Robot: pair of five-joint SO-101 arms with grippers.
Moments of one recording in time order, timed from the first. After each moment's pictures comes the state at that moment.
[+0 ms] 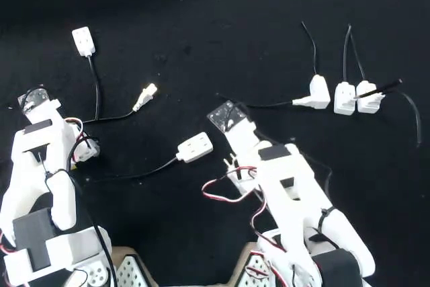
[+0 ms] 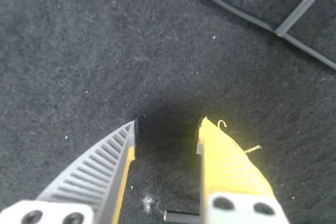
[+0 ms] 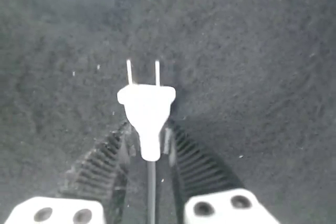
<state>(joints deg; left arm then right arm) -27.0 -11.6 47.0 50.5 11.3 -13.9 -27.3 66.9 48.3 23.7</state>
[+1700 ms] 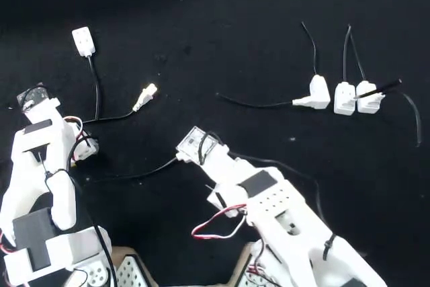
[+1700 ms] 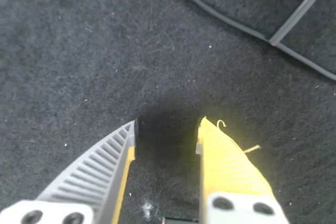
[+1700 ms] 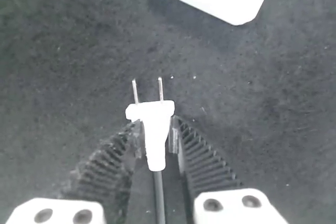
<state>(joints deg) -27.0 -11.6 47.1 48.8 11.3 -29.8 -41.8 76.0 49.5 22.7</state>
